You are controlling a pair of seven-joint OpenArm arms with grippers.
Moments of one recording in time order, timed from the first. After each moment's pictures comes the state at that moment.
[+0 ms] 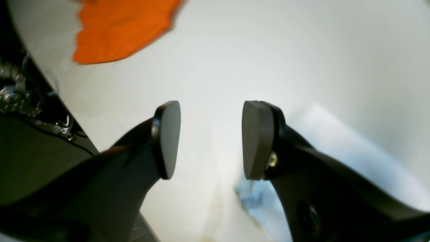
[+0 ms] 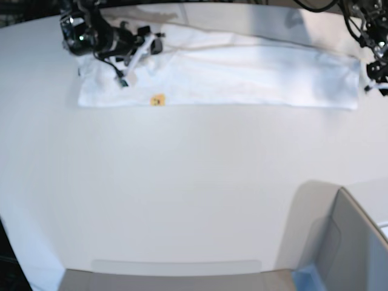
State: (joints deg) left arm 23.2 -19.0 -42.1 112.1 -15.5 12.5 51.3; right arm -22.1 17.3 -8.6 116.3 38.0 -2.3 -73.7
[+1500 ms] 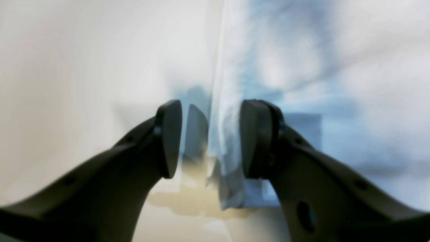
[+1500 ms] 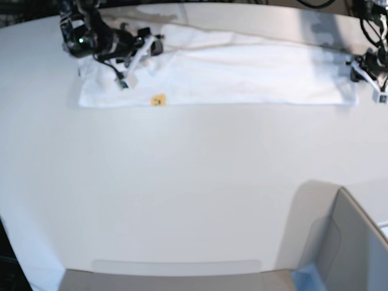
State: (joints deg) left arm 23.1 -36.9 -28.9 82.4 -30.7 -24.1 50.4; right arm -21.3 17.3 -8.5 115.0 38.6 -2.2 -73.7
